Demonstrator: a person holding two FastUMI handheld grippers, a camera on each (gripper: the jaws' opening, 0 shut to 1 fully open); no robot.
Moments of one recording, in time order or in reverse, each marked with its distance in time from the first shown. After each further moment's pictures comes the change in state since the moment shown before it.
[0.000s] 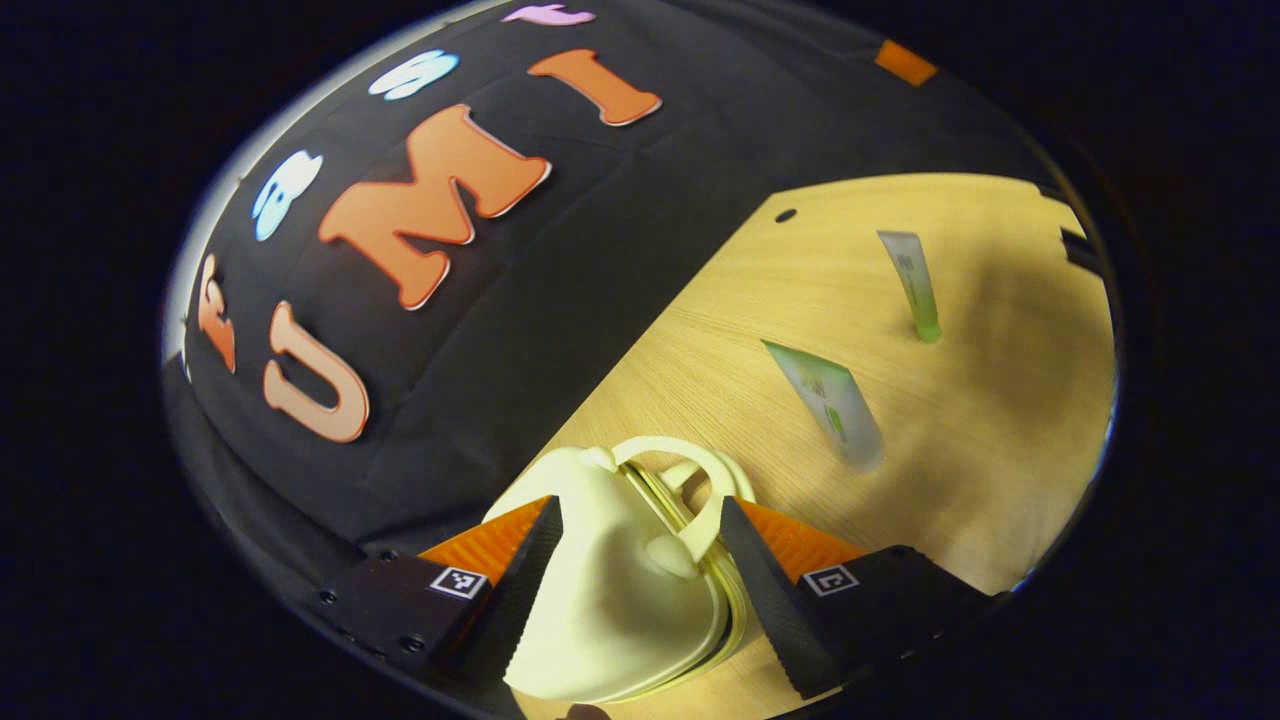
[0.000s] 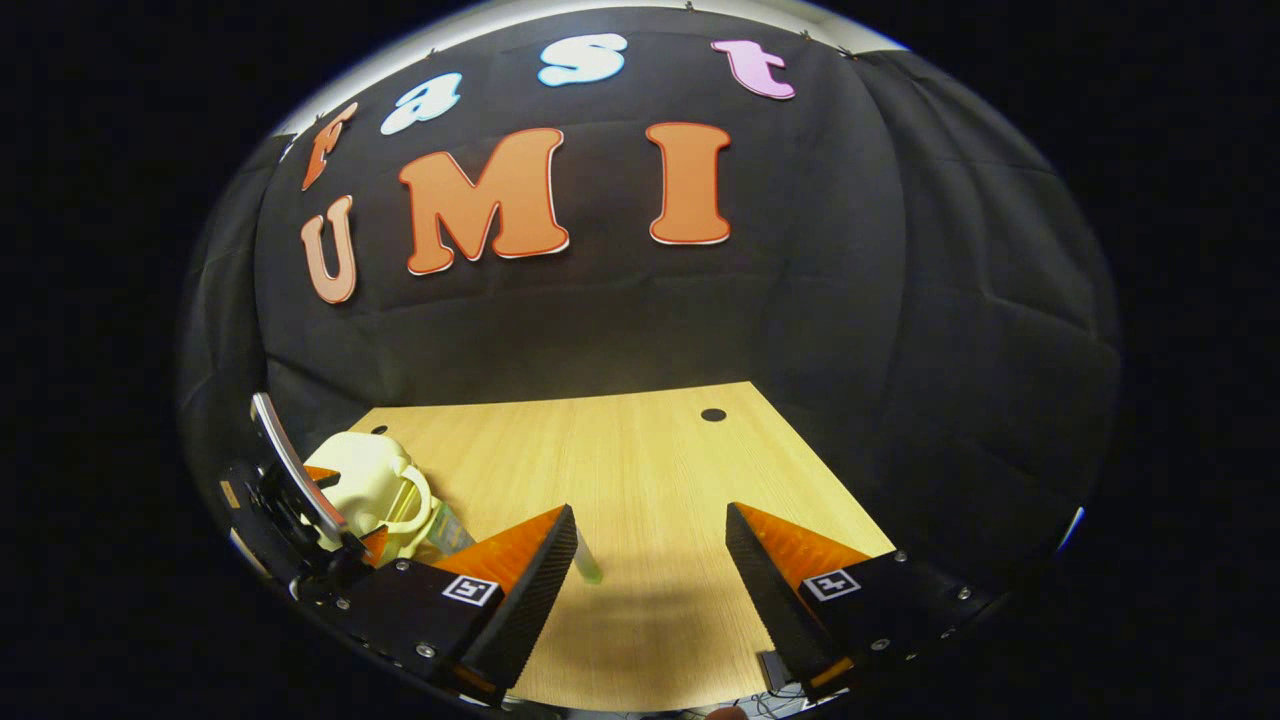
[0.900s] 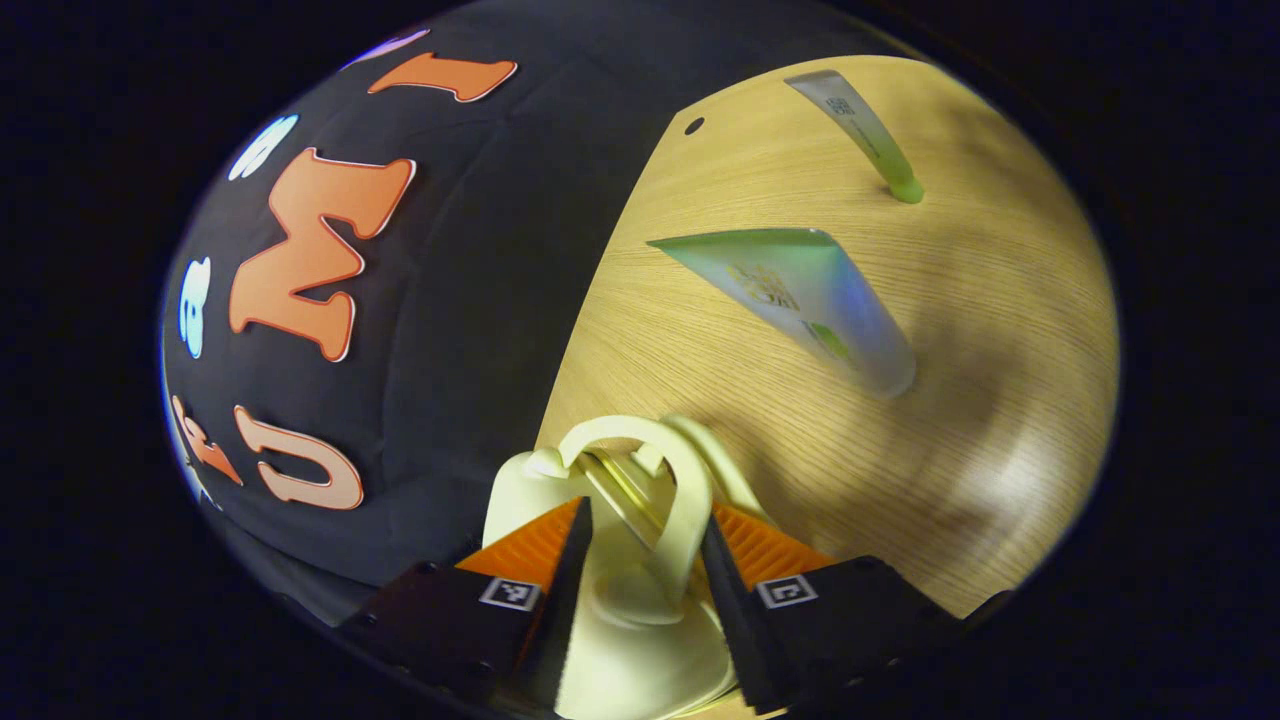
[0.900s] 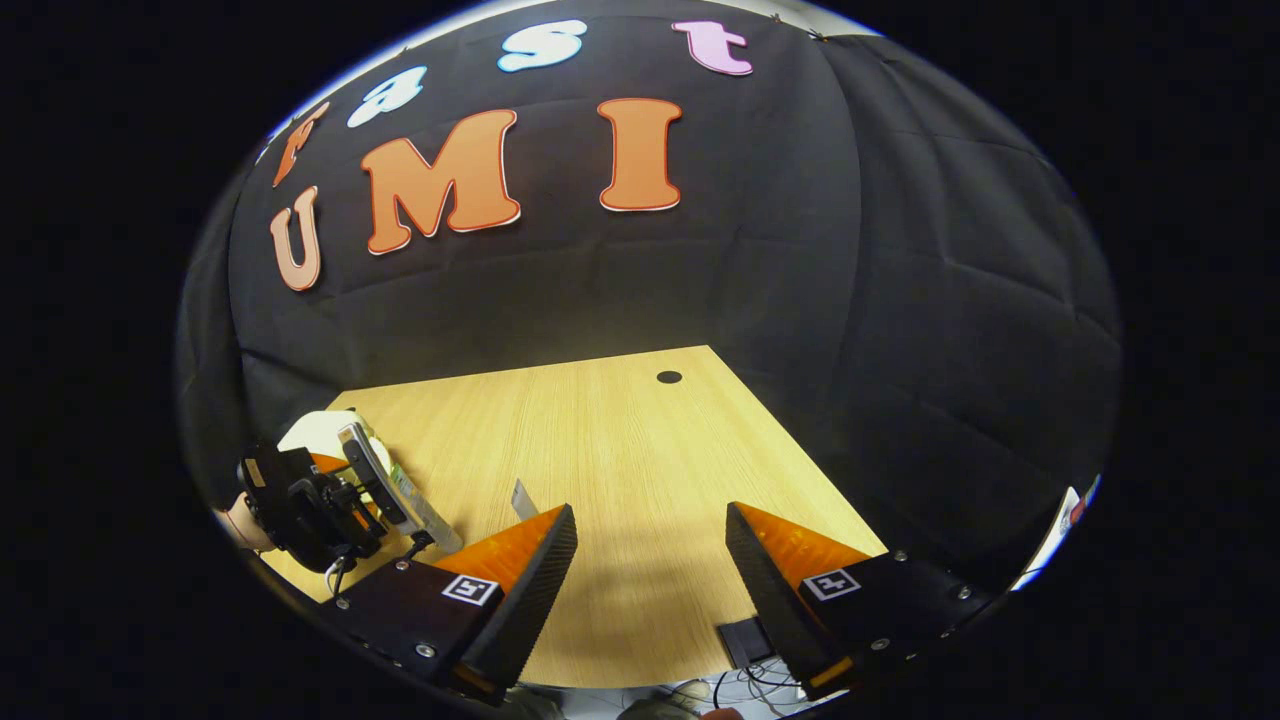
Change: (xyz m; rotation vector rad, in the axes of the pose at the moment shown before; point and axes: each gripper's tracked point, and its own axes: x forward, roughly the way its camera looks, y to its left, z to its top) left arm 0.065 -0.025 -0.016 0.278 0.169 -0.026; right arm -0.014 -0.040 -0.031 0.017 0.079 -0.082
